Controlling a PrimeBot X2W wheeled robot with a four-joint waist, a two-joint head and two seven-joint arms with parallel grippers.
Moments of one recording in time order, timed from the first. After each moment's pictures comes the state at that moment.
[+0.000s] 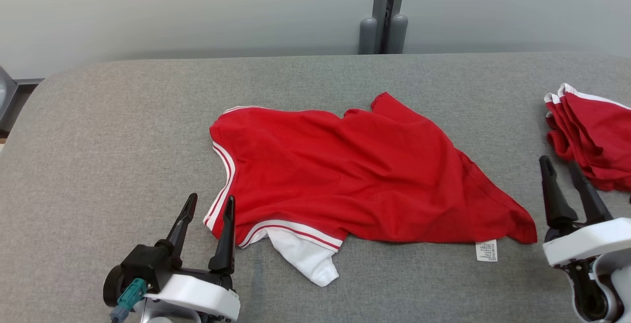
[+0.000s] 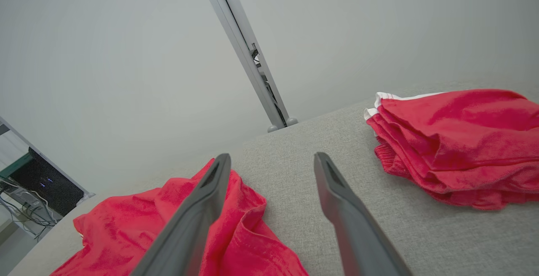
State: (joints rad) left arm -0.07 0.05 -0.18 0.22 -0.28 -0.05 -0.26; right arm -0.27 -0.37 0.24 0.42 0.85 0.13 -0.26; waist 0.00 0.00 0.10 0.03
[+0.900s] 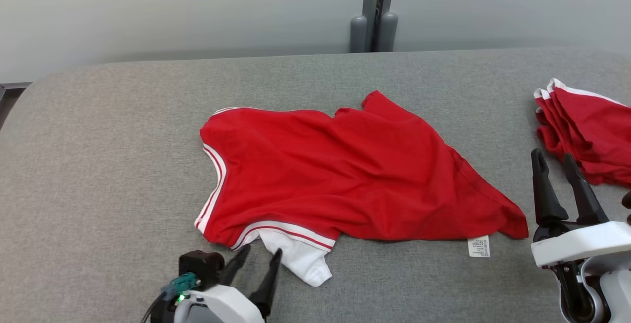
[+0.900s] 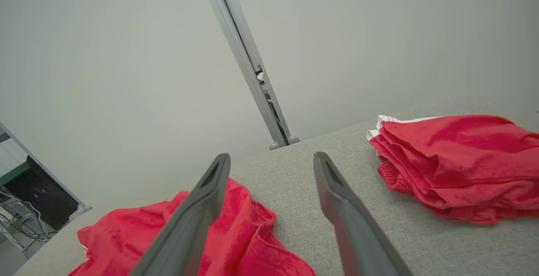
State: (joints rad) left arm -0.07 0.05 -0.29 0.34 -0.40 -0.11 -0.01; right arm -0.20 -0.23 0.10 0.28 0.66 0.13 -0.23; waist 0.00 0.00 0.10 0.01
